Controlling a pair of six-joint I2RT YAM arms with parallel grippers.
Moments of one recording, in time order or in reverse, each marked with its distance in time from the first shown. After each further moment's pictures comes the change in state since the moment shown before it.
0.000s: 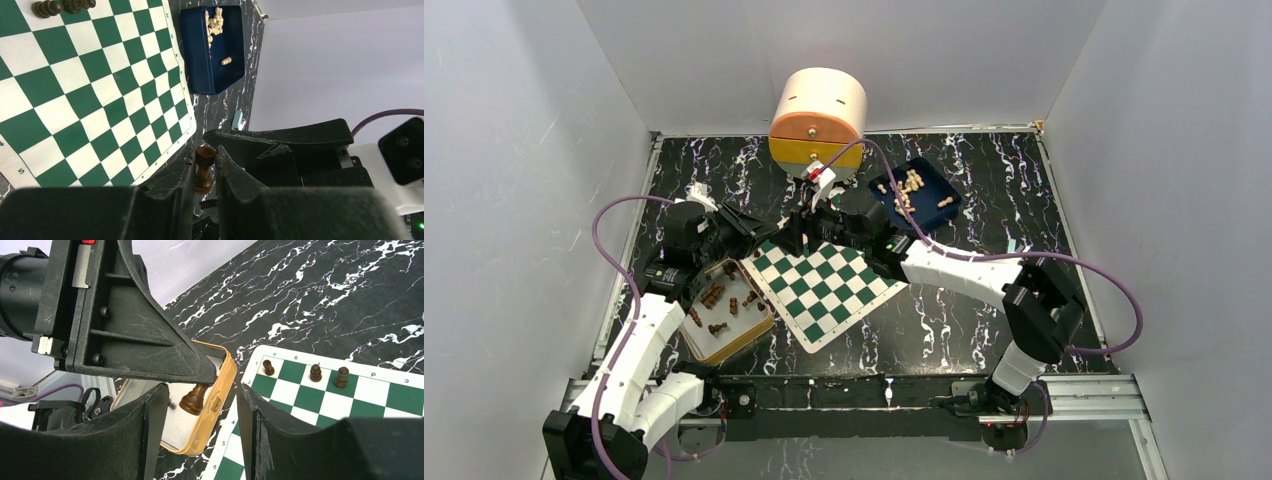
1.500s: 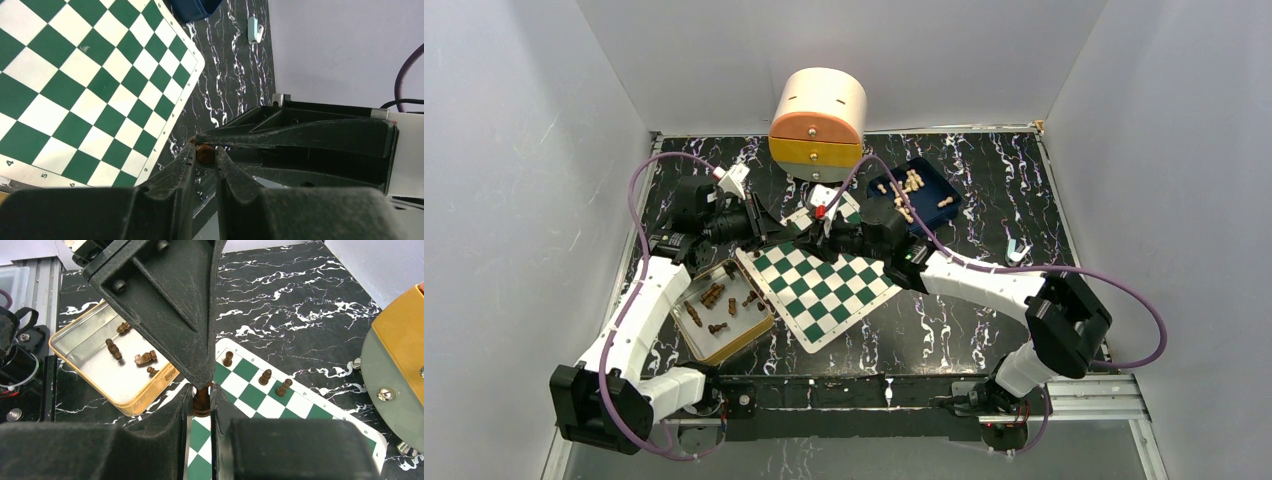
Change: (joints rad) left arm -0.003 0.196 0.188 -0.145 0.367 0.425; right arm -0.014 -0.124 -0.148 0.030 -0.119 -0.463
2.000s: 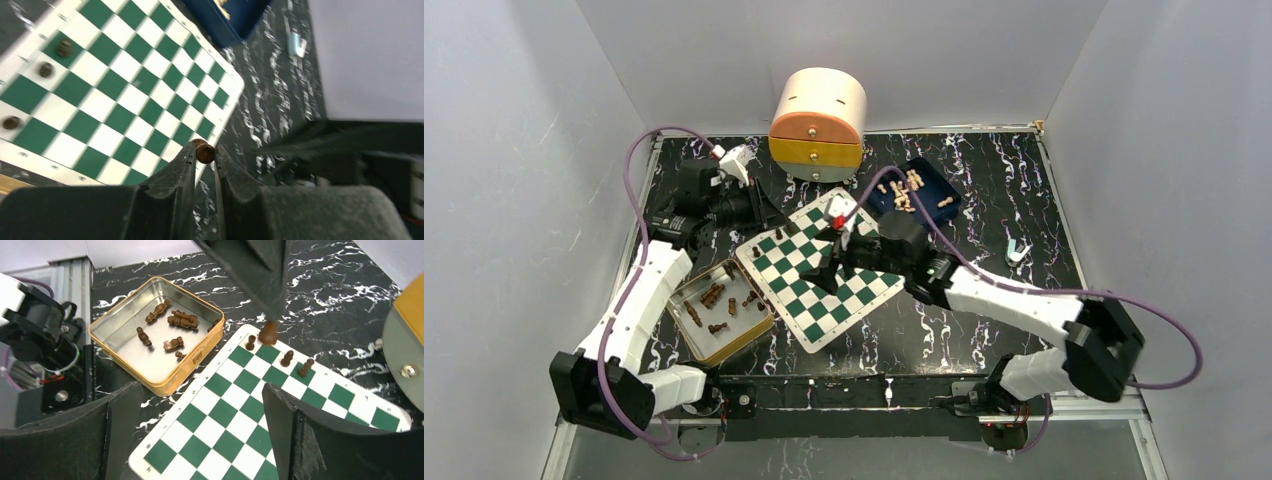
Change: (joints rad) left arm -0.018 0.061 0.127 -0.091 -0.122 0.180; right arm 0.018 -0.124 -0.084 -0.067 -0.008 0.047
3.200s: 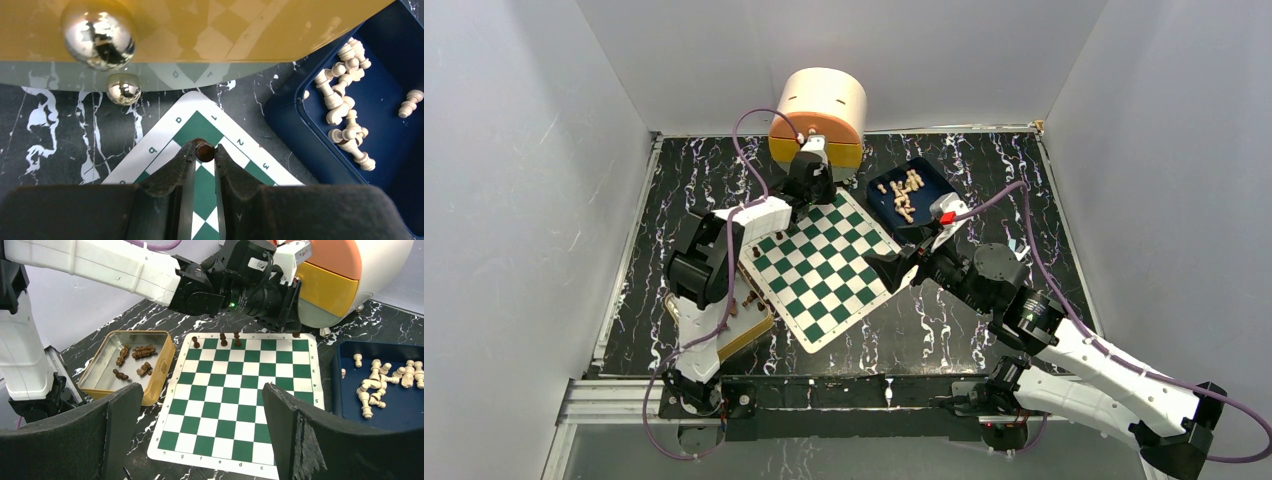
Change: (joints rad) left arm -0.252 0.862 0.259 0.701 -0.643 0.129; right arm 0.001 -0.664 -0.177 -0.336 0.457 0.251
